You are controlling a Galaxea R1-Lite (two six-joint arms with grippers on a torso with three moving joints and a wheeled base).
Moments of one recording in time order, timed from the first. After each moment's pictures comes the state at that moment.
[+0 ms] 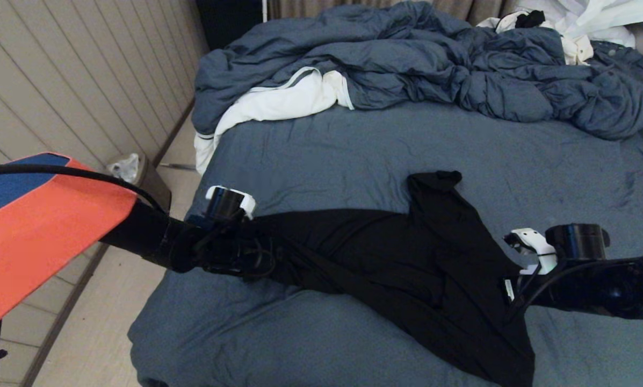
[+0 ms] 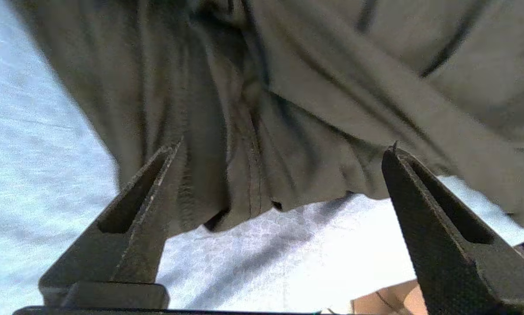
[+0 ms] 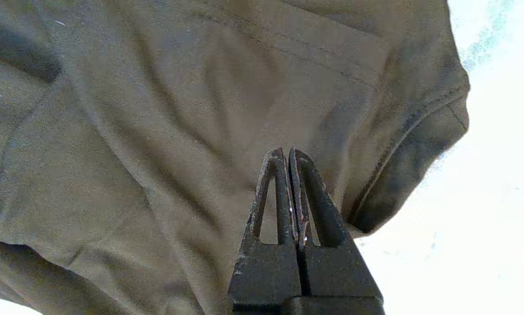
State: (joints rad) left arm -0.47 2.14 -1.21 -0.20 -0.13 -0.35; right arm -0.16 1.94 -0.68 -0.49 0.12 -0.21
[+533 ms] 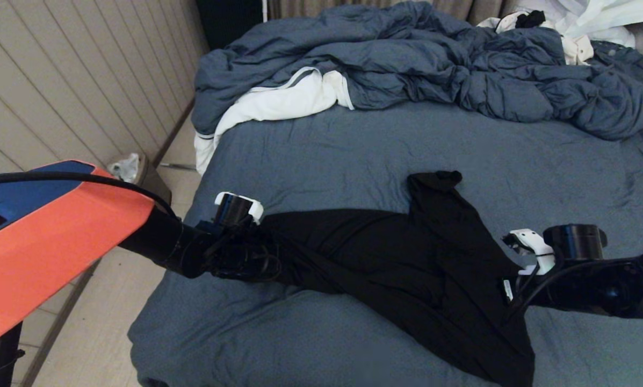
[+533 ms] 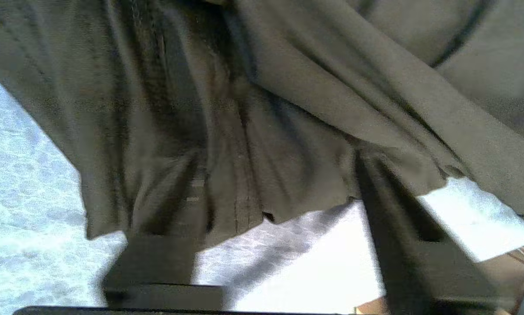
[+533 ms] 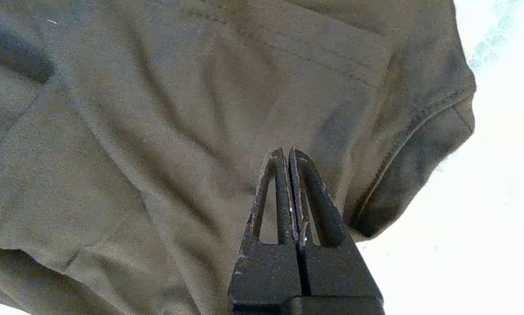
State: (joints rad) left arm -0.50 2.17 -1.21 -0.23 -0.13 -0.35; right arm -0.16 1.95 -0.68 -0.49 0.12 -0.21
